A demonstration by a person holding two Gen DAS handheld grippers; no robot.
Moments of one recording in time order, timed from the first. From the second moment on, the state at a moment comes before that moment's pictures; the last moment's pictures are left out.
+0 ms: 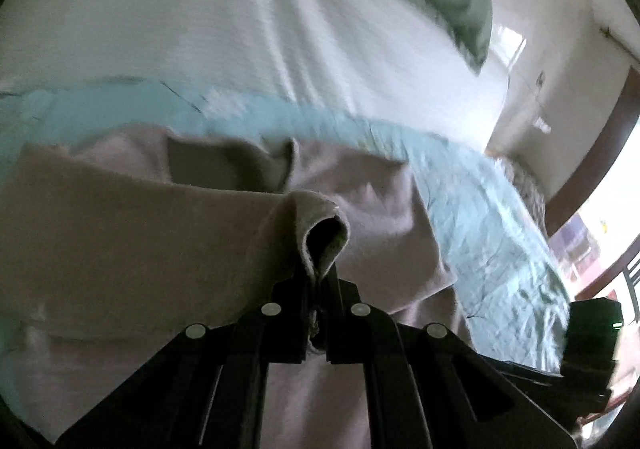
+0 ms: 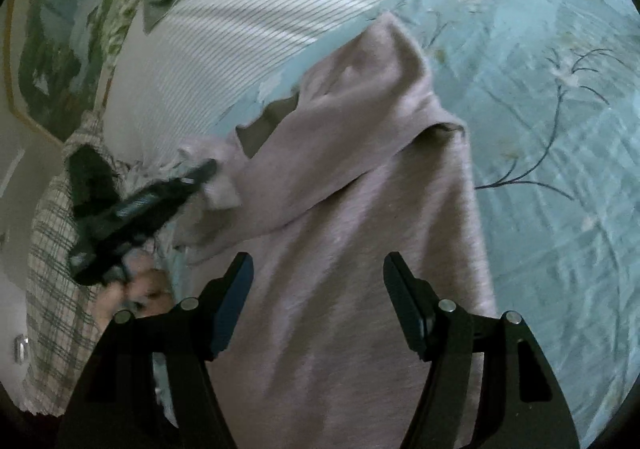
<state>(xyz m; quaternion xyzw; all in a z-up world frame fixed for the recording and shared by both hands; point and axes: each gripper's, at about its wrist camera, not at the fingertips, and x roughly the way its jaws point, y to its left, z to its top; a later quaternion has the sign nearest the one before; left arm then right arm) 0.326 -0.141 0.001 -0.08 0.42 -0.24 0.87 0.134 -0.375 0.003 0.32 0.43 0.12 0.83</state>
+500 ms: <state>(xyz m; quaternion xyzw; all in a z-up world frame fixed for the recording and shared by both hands) 0.289 -0.071 -0.040 -0.09 0.44 -0.14 0.88 0.210 -0.347 0.005 0.29 0.44 0.15 0.84</state>
